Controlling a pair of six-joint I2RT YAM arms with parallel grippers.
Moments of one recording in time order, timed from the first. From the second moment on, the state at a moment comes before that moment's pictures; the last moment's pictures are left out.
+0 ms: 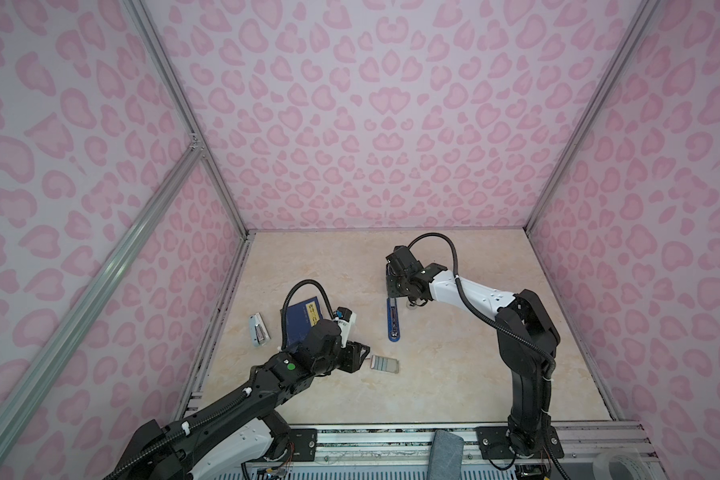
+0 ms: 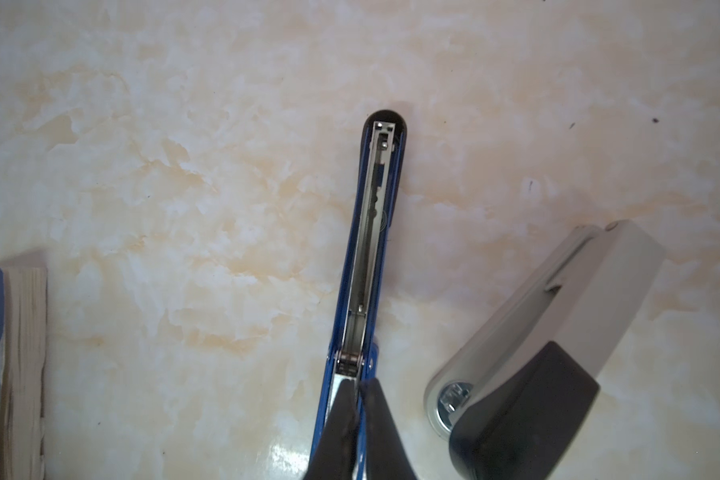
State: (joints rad) left arm -0.74 0.95 0.49 -0.25 0.13 -0.50; right arm 0.66 2.00 1.56 -0.54 0.18 0.46
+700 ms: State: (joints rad) left arm -0.74 0.96 0.49 -0.25 0.15 -0.50; right arm 0.64 2.14 1.66 -0.61 0.12 0.42
